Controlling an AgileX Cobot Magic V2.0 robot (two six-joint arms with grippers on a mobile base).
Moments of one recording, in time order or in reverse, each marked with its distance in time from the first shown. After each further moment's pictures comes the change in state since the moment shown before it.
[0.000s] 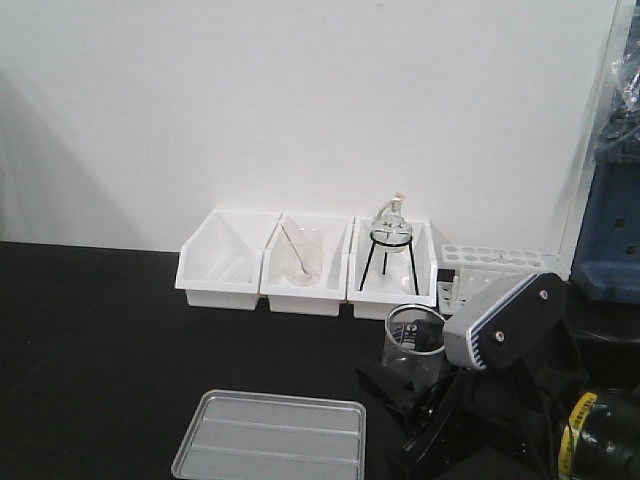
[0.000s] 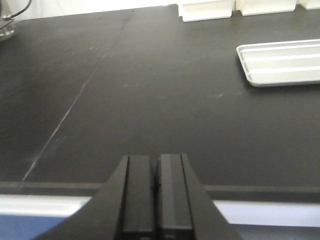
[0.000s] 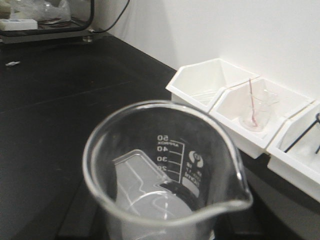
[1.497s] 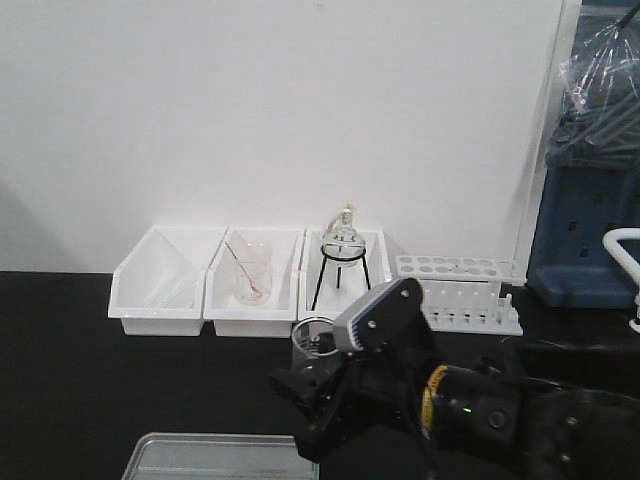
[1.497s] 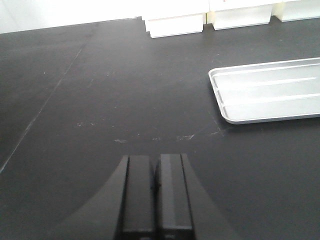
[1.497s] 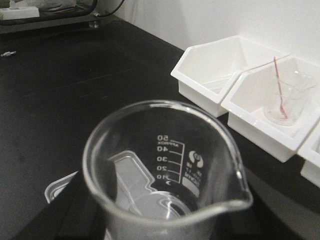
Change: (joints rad) left arm 0.000 0.000 0.000 0.000 0.000 0.000; right arm 0.007 0.452 -0.239 -0.011 -0.231 -0.003
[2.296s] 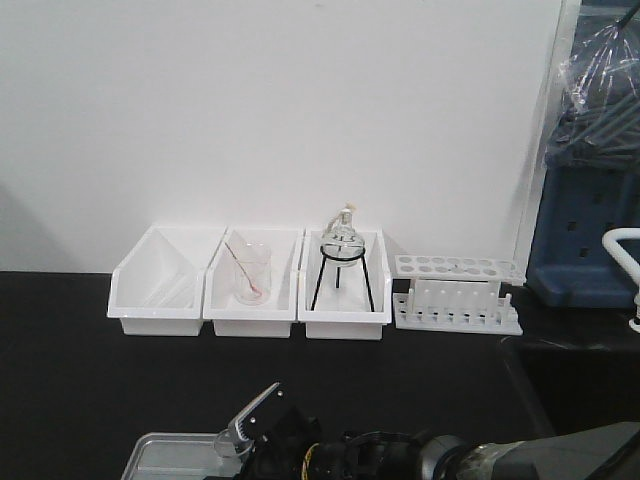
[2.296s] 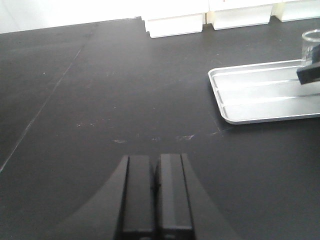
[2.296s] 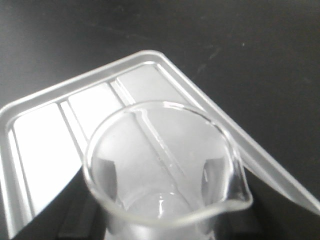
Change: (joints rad) left arm 0.000 0.000 0.000 0.000 0.000 0.000; right arm 0.098 0.591 -0.322 -0.004 -0.018 0.000
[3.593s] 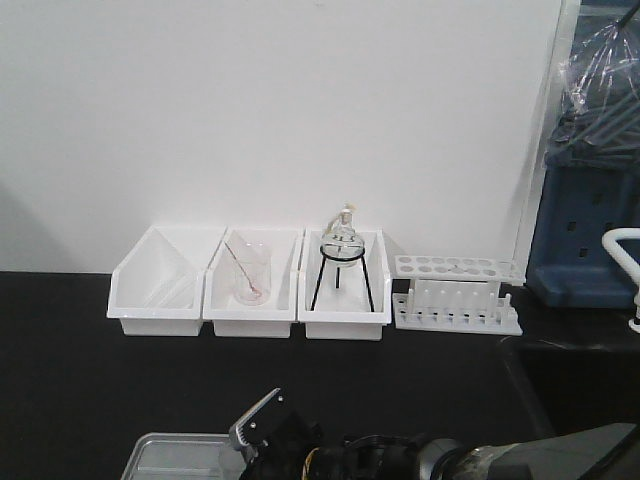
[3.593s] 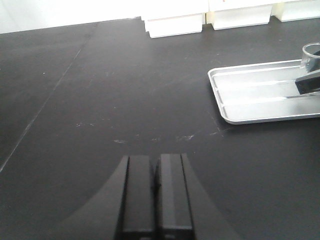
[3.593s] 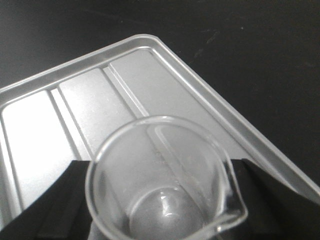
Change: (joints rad) left arm 0.000 0.000 0.000 0.000 0.000 0.000; right arm 0.000 0.015 -0.004 0.000 0.012 0.000
